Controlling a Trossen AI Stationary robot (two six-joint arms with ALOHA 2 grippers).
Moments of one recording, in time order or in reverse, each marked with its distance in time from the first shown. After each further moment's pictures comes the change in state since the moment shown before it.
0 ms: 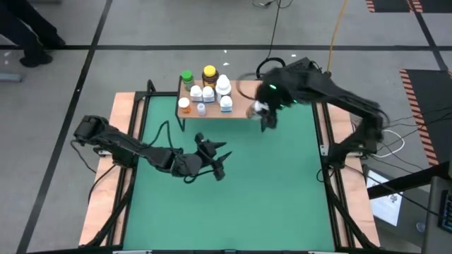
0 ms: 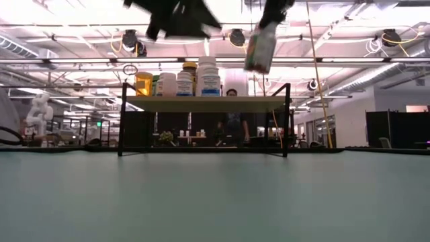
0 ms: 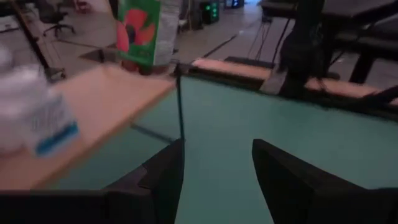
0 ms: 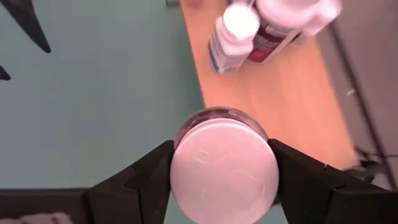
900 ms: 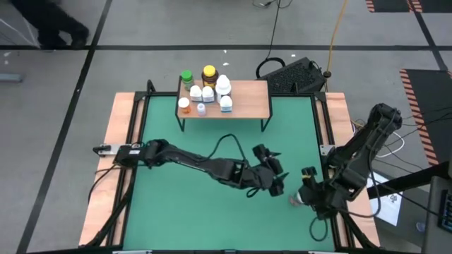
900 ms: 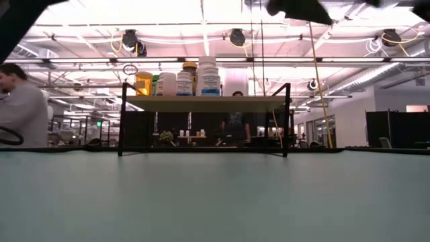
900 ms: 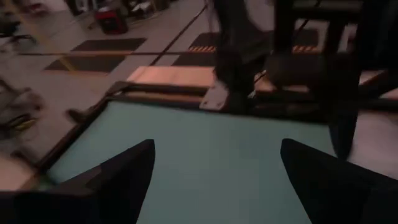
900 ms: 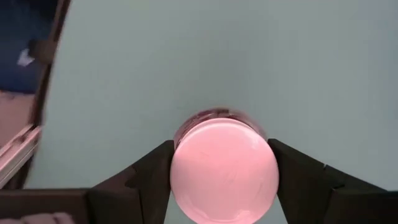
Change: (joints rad) left arm 0.039 0.818 1.245 -0.547 0.132 0.143; right arm 1.207 -0.355 -0.876 0.210 0.140 0.797
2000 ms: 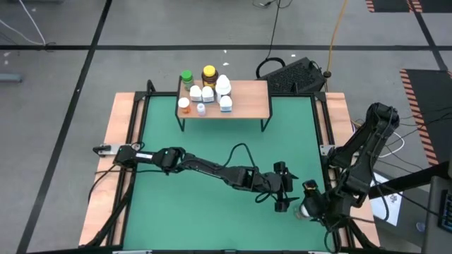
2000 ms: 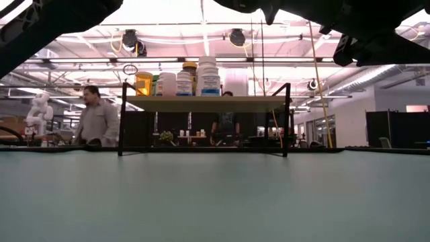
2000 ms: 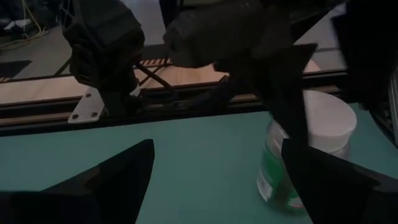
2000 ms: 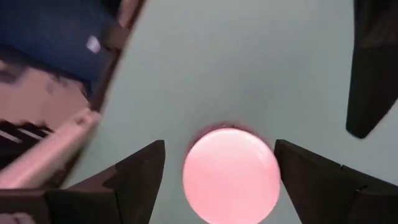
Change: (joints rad) left arm 0.015 0.266 0.126 0.252 0.441 0.105; right arm 0.139 0.009 -0.097 0.242 -0.031 -0.001
